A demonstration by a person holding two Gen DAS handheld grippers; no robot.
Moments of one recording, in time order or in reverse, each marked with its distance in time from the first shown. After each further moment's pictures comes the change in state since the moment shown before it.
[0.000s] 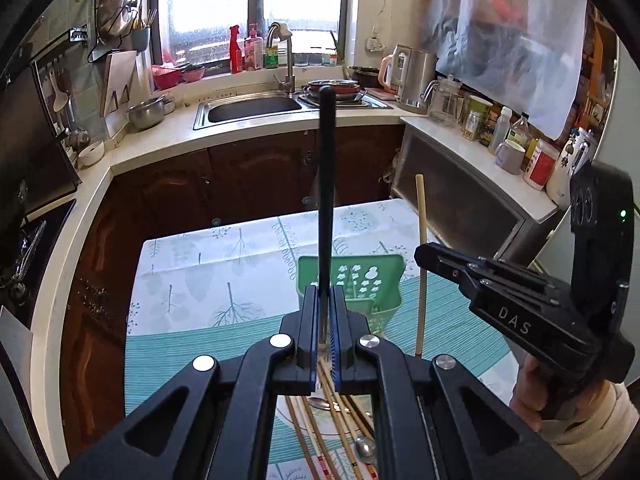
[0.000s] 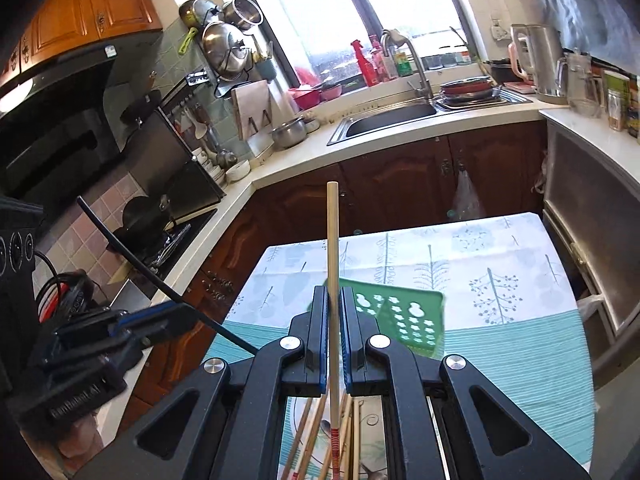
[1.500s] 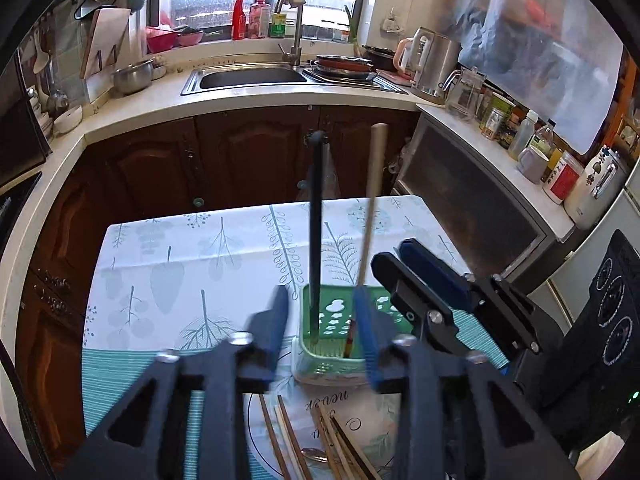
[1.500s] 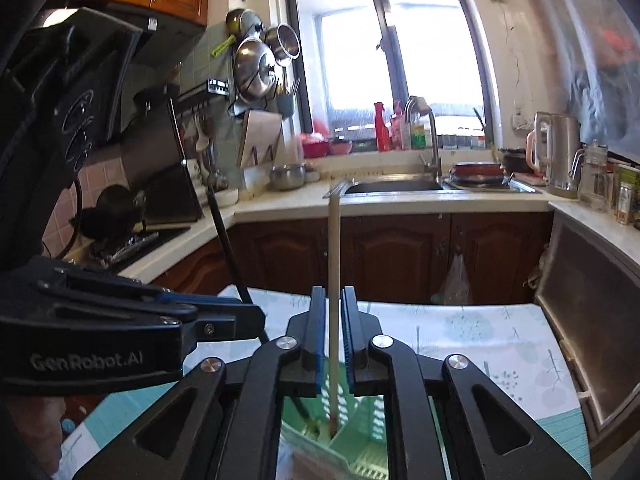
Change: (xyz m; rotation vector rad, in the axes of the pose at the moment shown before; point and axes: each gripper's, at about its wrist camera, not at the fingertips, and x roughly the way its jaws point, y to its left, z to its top) left arm 0.118 0.037 0.020 -0.087 0.074 -0.034; right arm 0.142 0.029 -0.026 -0.277 -0.229 -0.092
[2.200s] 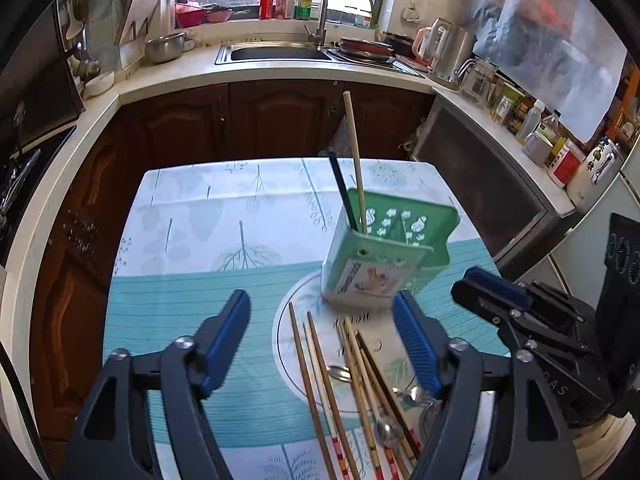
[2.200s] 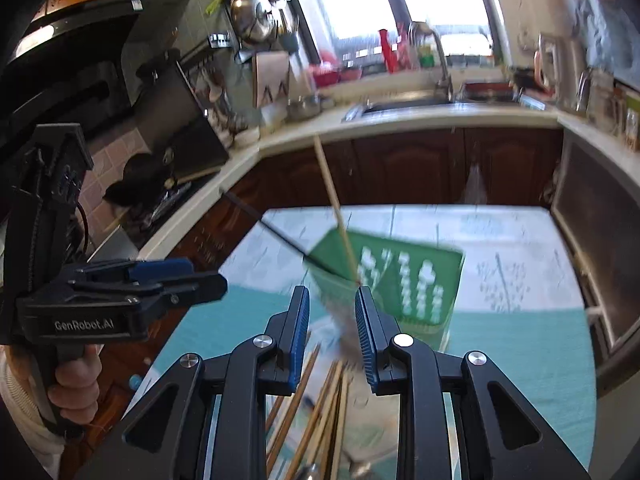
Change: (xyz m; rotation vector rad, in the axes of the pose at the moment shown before) left arm -0.060 0.029 -0.073 -0.054 0.069 0.016; right arm -0.096 -0.004 -0.039 0.143 0.342 0.123
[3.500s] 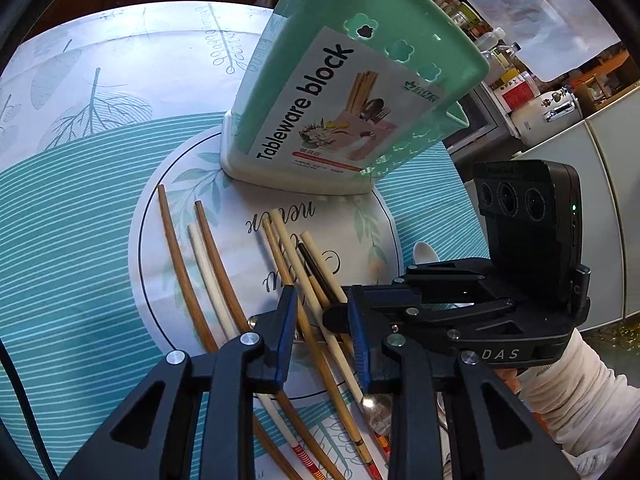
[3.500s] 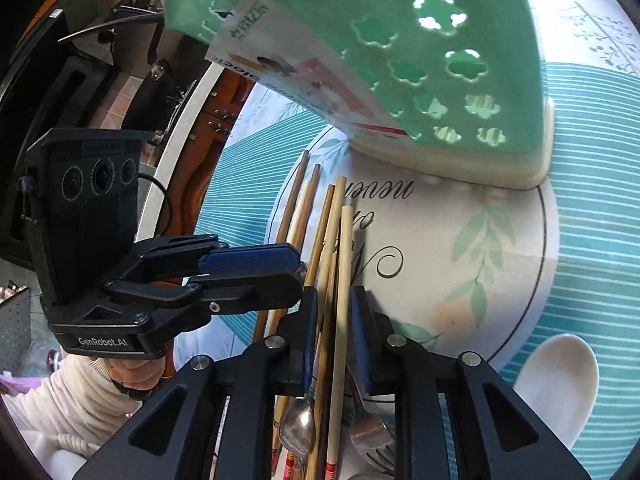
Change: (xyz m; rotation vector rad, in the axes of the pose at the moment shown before) left arm 0.164 -0.001 -0.065 -0.004 0.376 -0.429; right arm 0.194 -0.086 -0.112 0.243 0.497 0.351
